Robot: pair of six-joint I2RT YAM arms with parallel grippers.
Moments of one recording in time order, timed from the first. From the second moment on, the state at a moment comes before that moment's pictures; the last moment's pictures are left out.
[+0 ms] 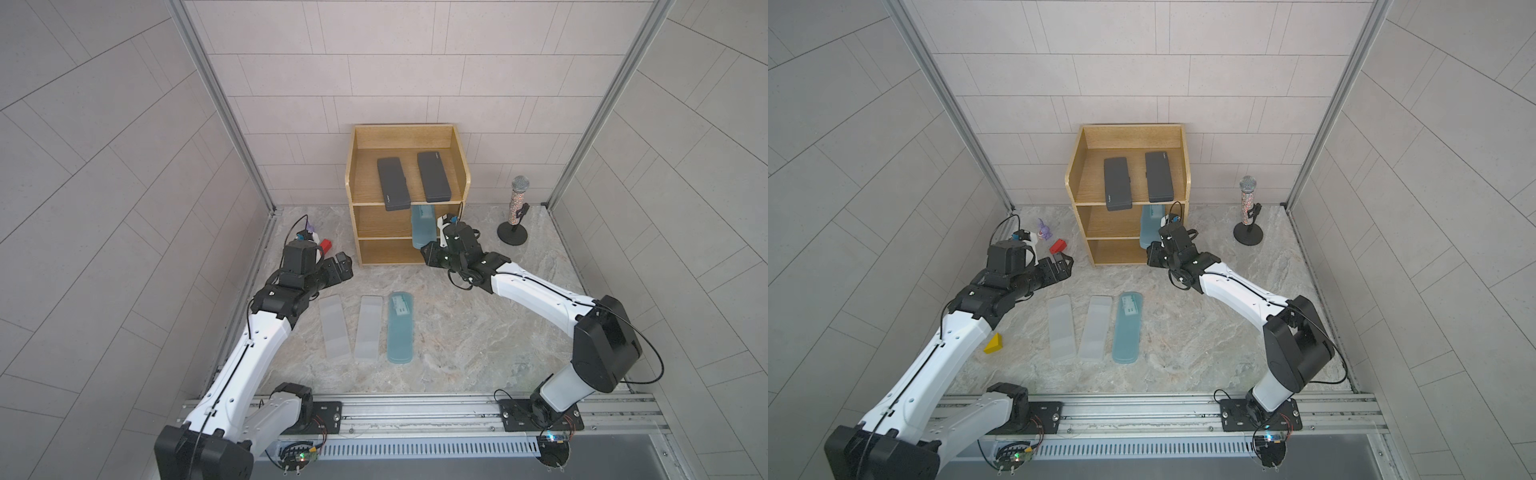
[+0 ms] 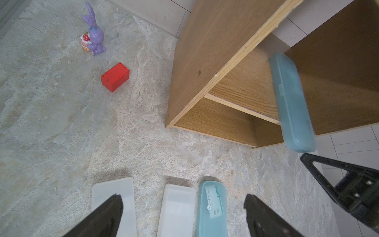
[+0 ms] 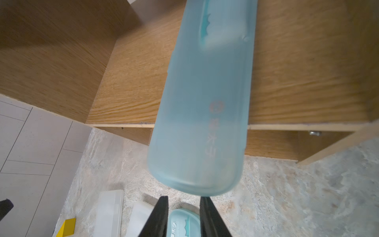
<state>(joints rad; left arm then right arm) -0.19 1.02 0.93 -0.57 0.09 -0.52 0.56 1.60 1.21 -0.19 0.00 0.64</state>
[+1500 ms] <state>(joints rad) -0.32 0.94 0.67 -0.62 0.05 -0.67 1.19 1.75 1.01 -0.36 0.36 0.98</state>
